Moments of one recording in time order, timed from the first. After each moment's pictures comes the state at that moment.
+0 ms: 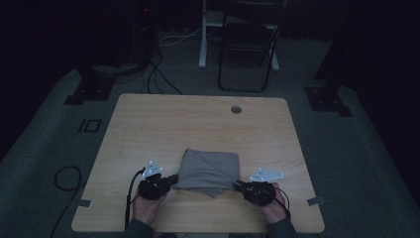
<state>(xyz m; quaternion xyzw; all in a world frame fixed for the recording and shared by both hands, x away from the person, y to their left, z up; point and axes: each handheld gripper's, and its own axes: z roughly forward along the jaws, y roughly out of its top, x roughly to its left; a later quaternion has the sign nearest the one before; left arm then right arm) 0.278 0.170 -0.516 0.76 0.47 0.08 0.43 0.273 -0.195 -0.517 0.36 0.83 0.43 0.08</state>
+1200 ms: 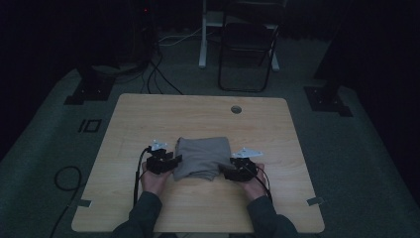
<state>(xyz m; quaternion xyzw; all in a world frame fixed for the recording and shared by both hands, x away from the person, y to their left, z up) 0.363 0.167 -0.514 0.73 0.53 0.13 0.42 0.344 -0.152 -0.518 0.42 0.79 0.42 0.13</state>
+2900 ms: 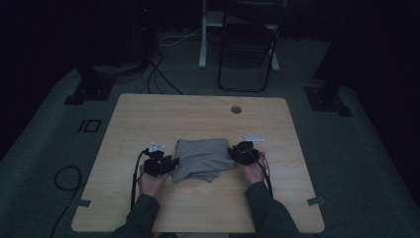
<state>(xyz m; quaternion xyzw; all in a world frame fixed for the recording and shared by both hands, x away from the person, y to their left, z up) 0.360 0.171 -0.514 0.73 0.54 0.11 0.40 0.401 -0.163 -0.521 0.50 0.75 0.40 0.16</state>
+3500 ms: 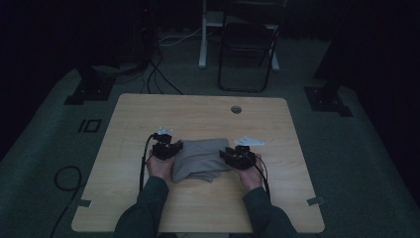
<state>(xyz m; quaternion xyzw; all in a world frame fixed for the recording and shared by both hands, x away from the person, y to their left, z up) 0.403 0.151 -0.502 0.74 0.53 0.11 0.40 0.368 -0.148 -0.503 0.44 0.76 0.46 0.13</state>
